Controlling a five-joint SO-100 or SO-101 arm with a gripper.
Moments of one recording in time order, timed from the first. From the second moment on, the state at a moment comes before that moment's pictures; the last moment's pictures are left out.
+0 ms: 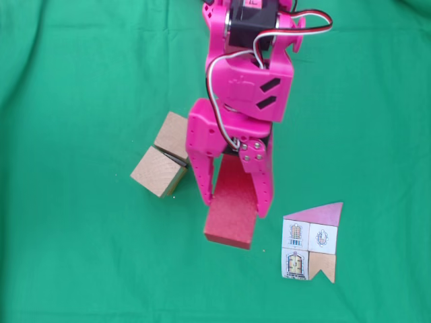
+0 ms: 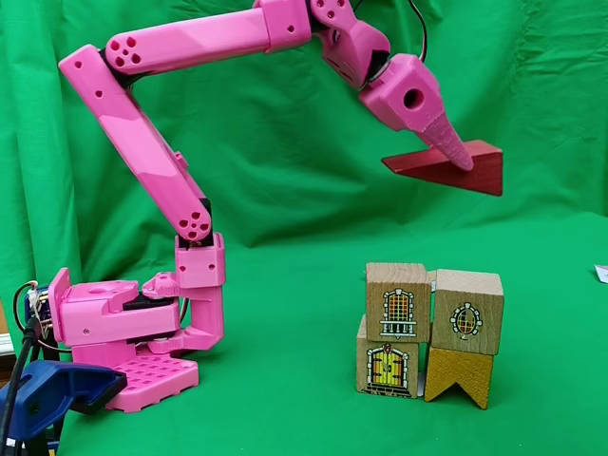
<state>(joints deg) 7.5 121.2 107.3 50.9 -78.2</state>
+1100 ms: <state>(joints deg) 21.0 132.5 115.1 66.4 -78.2</state>
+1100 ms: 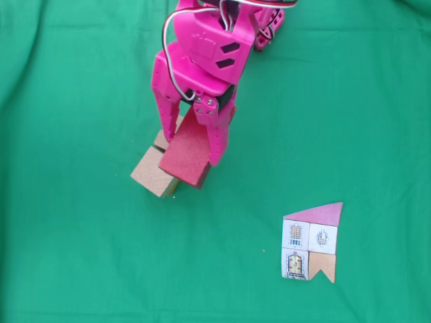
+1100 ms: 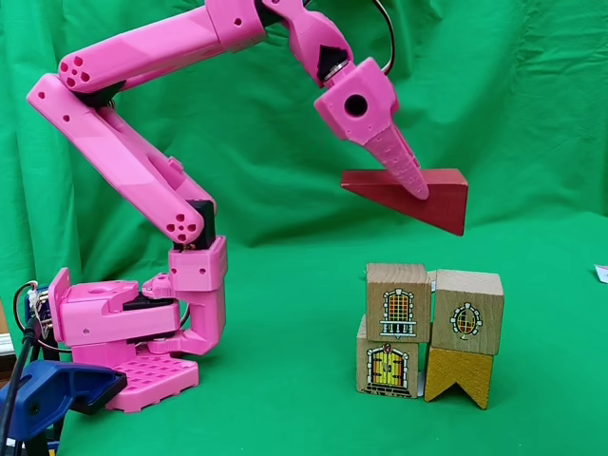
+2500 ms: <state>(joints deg) 28.9 137.1 129.1 45.5 -78.4</state>
